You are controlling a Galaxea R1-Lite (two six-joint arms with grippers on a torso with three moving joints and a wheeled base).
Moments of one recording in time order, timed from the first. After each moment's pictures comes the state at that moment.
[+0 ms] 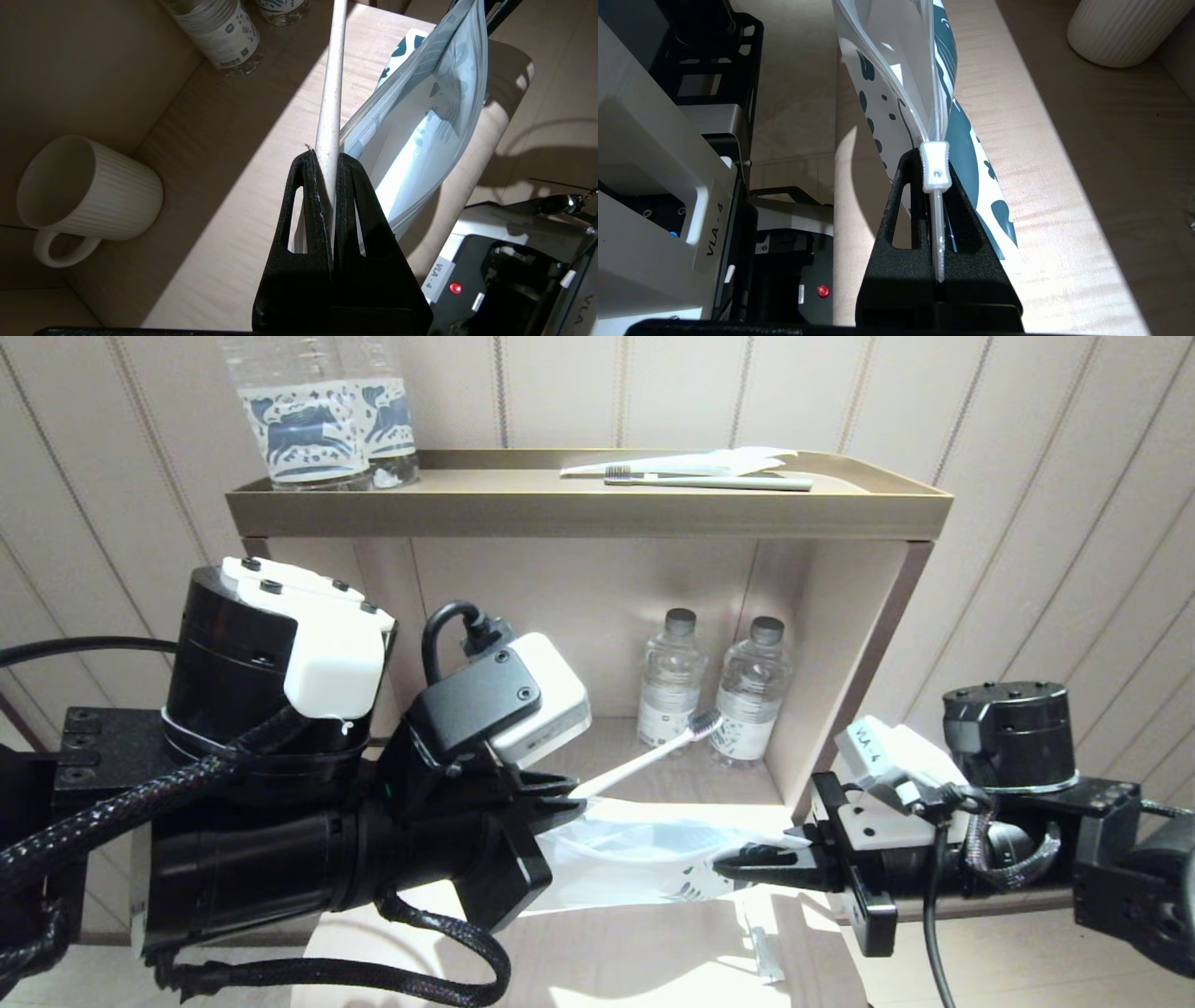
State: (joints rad) left arm -0.91 1.50 -0.97 -0.08 0.02 0.35; right arm 0.35 1.62 -0.63 -0.56 0.98 -0.50
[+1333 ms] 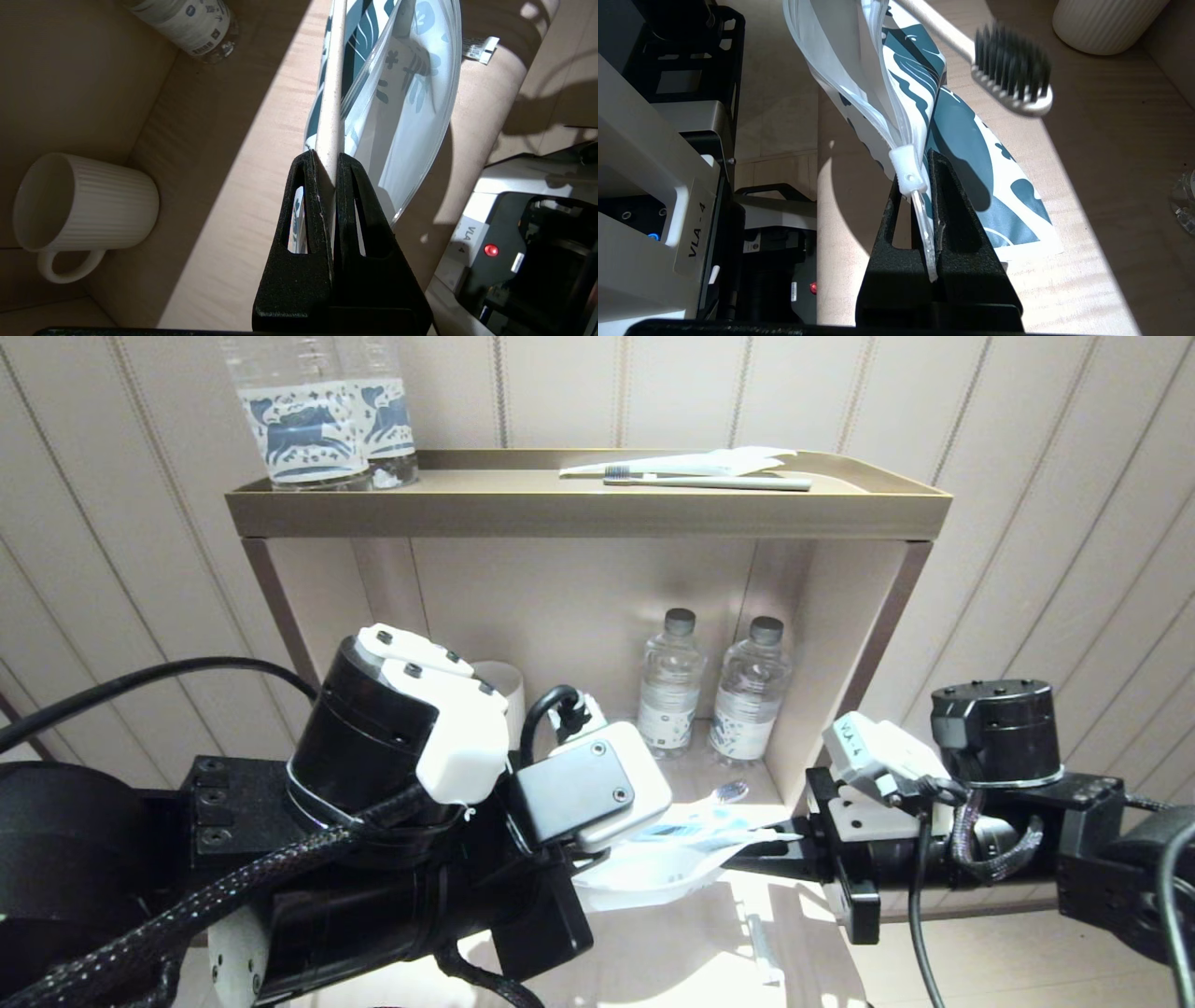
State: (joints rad) left arm -1.00 1.58 -0.98 -0.05 0.13 0.46; right arm 0.35 1.65 -0.65 -0.56 0.95 -0.50
